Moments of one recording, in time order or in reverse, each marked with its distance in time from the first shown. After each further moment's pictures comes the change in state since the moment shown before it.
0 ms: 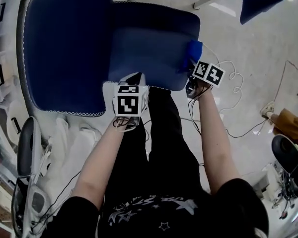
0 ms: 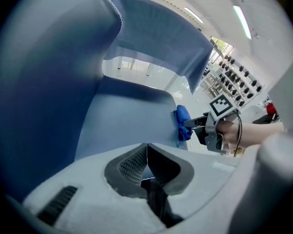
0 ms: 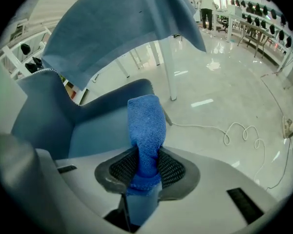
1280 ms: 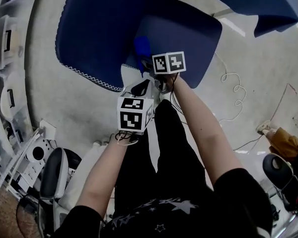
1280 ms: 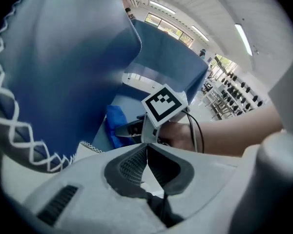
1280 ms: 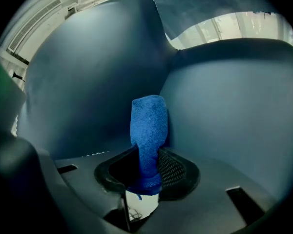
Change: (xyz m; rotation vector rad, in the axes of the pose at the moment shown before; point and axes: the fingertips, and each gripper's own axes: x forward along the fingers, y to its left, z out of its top) left arm -0.074 0.004 -0.062 -0.113 -0.172 0.012; right arm 0.039 0.267 -0.144 -0.455 0.283 0.588
